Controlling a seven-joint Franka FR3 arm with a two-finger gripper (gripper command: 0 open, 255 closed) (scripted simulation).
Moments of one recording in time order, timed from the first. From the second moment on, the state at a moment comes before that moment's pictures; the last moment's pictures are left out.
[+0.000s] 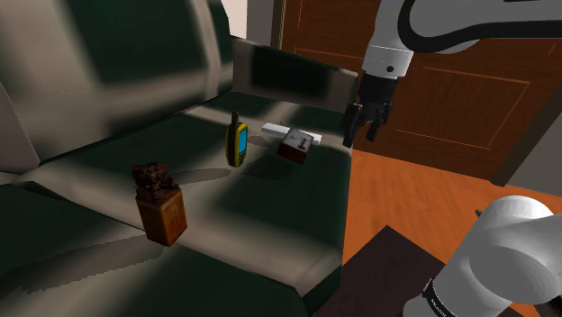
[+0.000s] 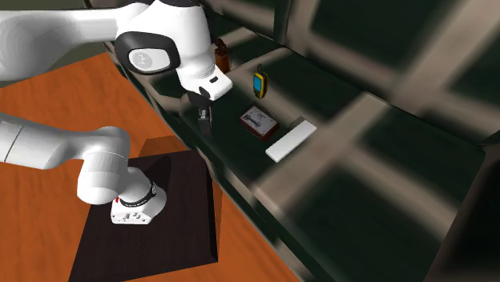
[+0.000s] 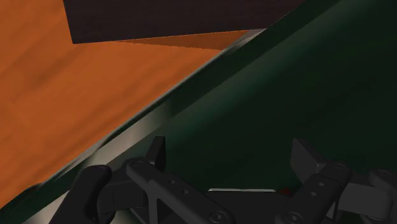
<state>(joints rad) 0.02 -0.74 0.07 -2.42 0.06 1.69 0.15</state>
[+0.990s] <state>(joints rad) 0.04 -0.23 -0.03 -2.08 0.01 1.86 -0.18</state>
